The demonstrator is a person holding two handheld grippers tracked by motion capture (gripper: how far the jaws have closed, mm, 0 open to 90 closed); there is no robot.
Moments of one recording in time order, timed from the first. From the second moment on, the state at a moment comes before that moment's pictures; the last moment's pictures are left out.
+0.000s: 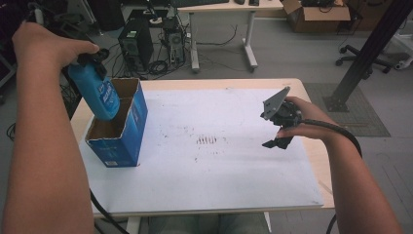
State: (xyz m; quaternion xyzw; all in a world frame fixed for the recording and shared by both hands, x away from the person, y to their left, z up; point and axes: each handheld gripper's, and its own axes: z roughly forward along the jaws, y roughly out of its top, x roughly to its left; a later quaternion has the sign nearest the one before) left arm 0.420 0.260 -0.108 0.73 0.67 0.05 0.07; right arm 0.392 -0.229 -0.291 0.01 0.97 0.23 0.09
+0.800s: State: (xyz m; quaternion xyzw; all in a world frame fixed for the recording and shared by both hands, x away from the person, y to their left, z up) left arm 0.428 0.256 -0.189 0.75 0.66 0.02 0.05; right arm 0.390 -0.234 -0.291 0.02 0.97 0.24 0.09
